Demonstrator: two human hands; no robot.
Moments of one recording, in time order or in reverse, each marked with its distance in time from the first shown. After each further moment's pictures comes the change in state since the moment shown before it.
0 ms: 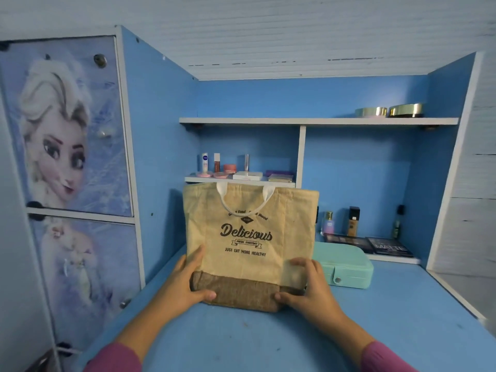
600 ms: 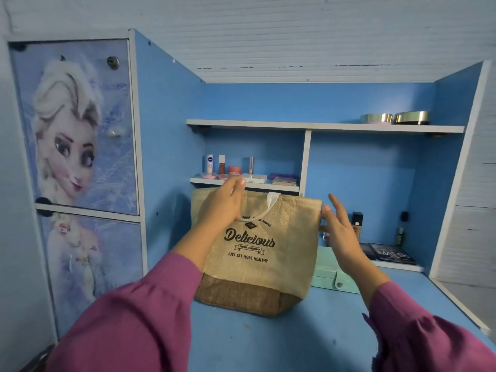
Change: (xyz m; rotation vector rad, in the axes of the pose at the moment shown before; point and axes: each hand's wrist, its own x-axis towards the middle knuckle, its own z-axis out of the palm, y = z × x) left_hand 0.081 0.158 -0.037 0.128 0.332 0.059; right_hand 0.065 -0.055 -0.070 0.436 0.212 0.054
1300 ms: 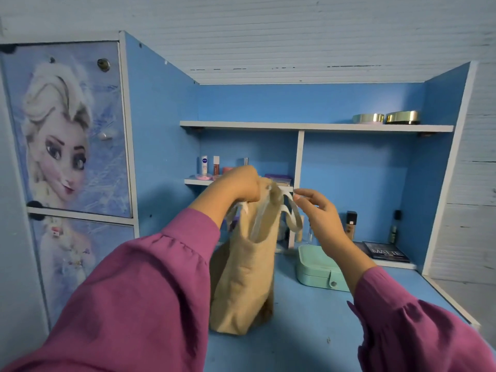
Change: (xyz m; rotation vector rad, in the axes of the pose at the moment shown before) left_hand 0.039 0.066 -0.011 0.423 -0.382 0.055; right_hand -0.001 -0.041 0.018 0.005 -0.041 -0.093
